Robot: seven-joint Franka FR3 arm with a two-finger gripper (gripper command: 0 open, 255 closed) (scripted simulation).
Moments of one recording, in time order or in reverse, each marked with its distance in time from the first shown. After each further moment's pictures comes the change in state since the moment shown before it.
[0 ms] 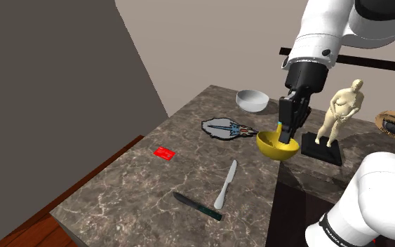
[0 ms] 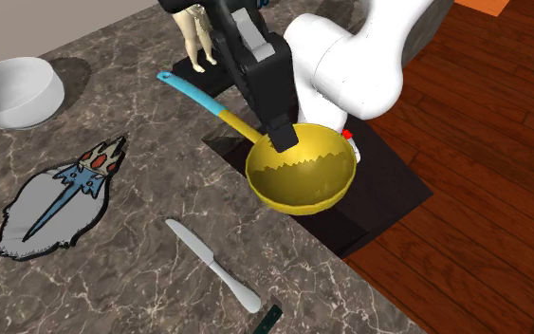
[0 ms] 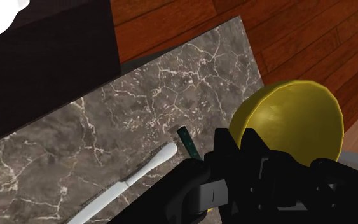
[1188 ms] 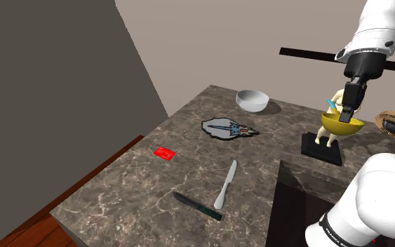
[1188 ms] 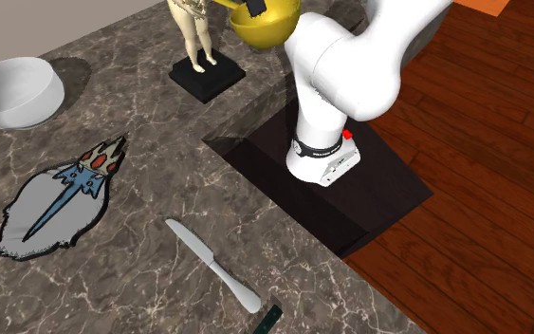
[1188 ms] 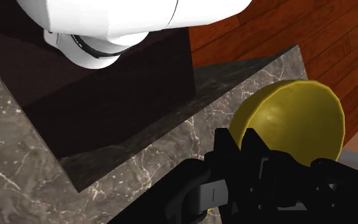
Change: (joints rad) arm -0.088 -0.159 -0.397 0.053 -0.377 -0.322 -0.255
